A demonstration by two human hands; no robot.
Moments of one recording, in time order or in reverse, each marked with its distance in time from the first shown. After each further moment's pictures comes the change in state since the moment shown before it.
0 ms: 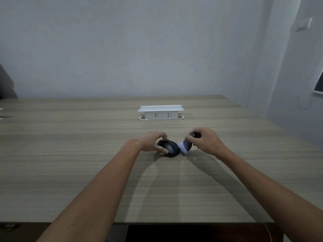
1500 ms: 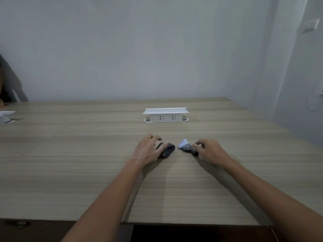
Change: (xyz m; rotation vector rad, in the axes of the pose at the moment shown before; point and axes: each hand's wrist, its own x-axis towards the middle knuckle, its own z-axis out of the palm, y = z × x) left_hand -0.033 -0.009 0.033 0.022 0.480 -0.170; right_hand 0.002 0.037 0.024 -0.212 0.023 0.077
